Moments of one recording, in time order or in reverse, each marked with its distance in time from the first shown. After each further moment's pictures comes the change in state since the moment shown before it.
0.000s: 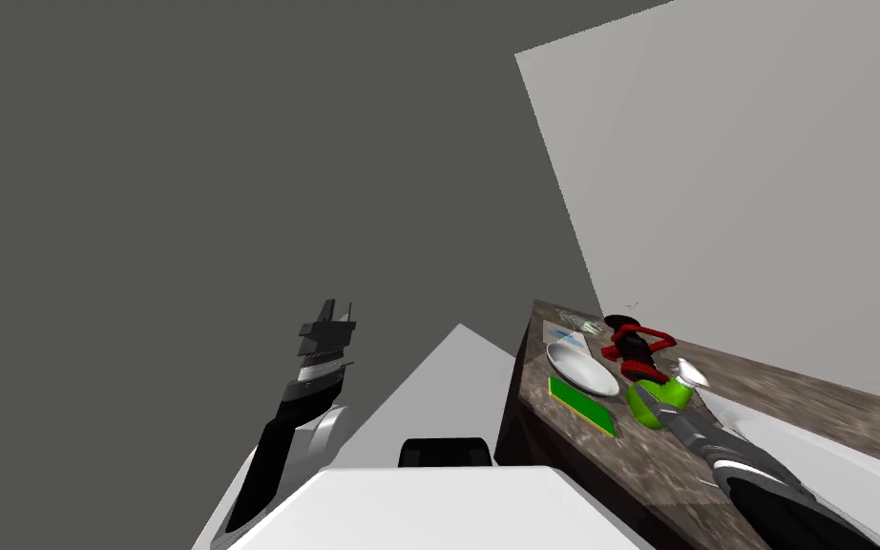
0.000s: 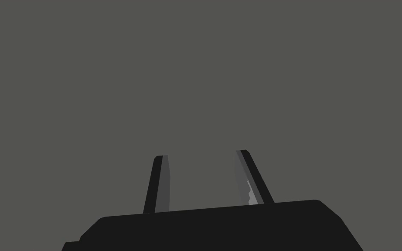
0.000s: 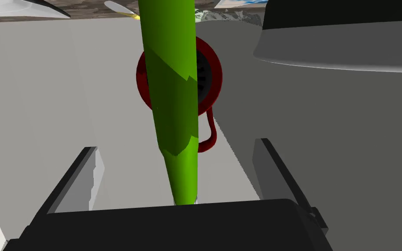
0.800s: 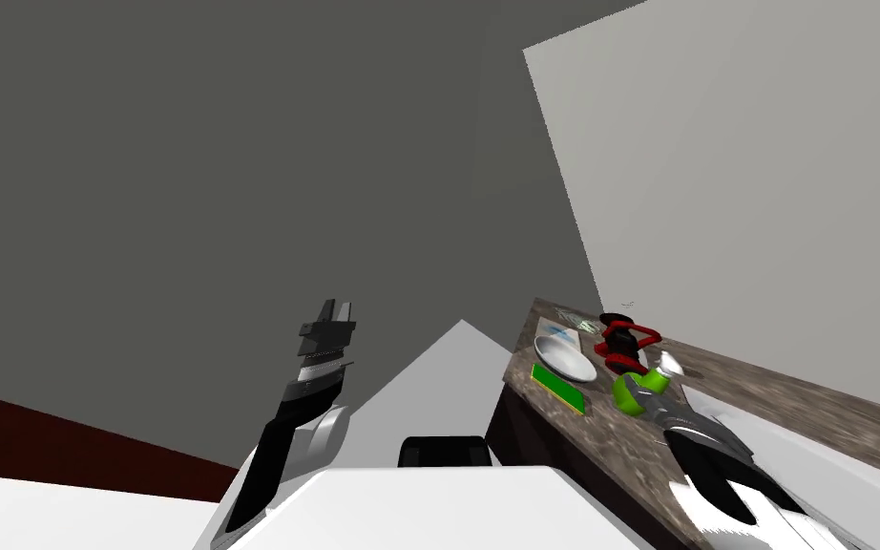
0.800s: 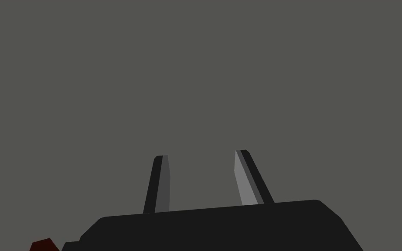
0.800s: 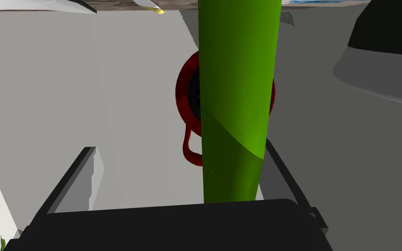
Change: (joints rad) left arm 0.000 0.000 0.000 0.000 0.000 0.000 0.000; right arm -0.219 0.083 -0.030 0.104 0.189 0.092 -0.007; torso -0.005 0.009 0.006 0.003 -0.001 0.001
